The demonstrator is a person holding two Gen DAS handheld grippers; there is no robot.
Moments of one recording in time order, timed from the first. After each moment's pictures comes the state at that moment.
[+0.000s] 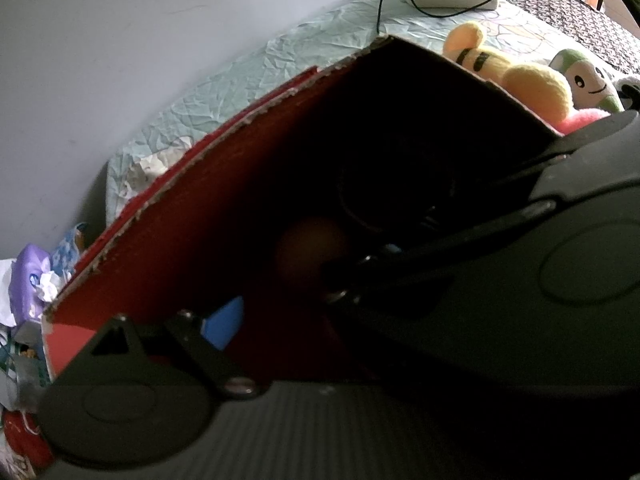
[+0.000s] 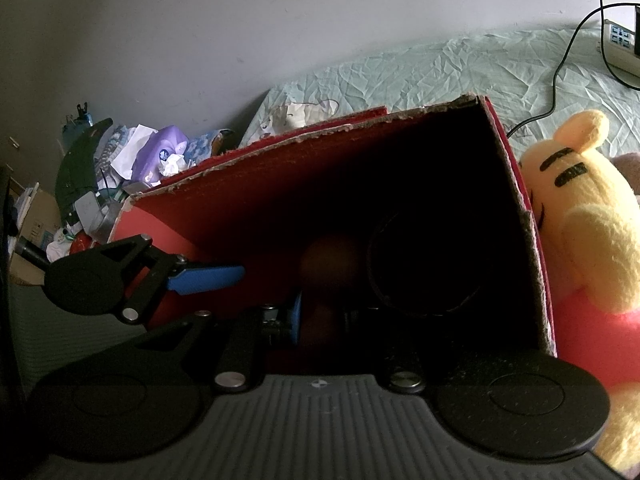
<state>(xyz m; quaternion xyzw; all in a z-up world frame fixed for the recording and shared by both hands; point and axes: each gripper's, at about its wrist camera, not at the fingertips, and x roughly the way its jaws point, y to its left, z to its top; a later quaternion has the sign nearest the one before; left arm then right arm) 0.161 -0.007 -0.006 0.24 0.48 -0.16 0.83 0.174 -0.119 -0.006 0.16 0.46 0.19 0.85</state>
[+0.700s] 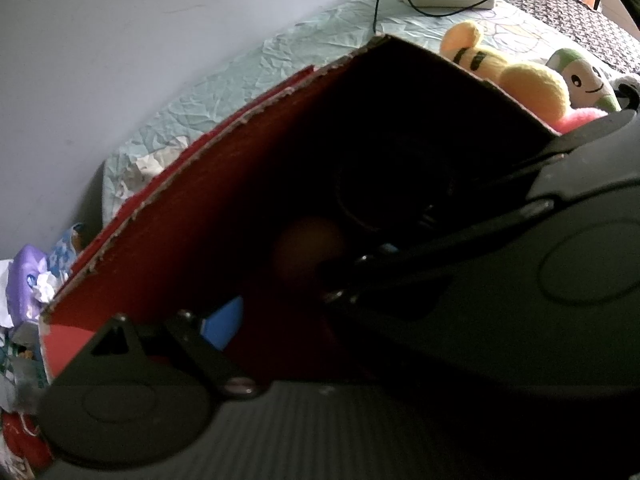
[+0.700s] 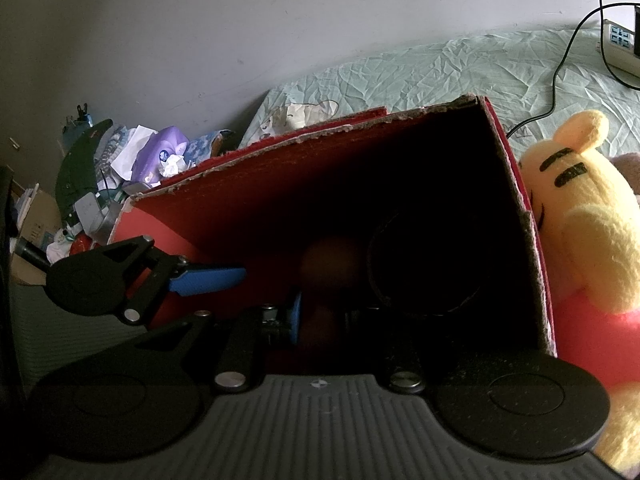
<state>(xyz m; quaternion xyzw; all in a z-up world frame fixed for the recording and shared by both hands) 0.156 -0.008 -0.004 0.23 0.48 -0.17 0.83 0.174 -0.118 -0.005 0.16 0.46 0.19 0.85</state>
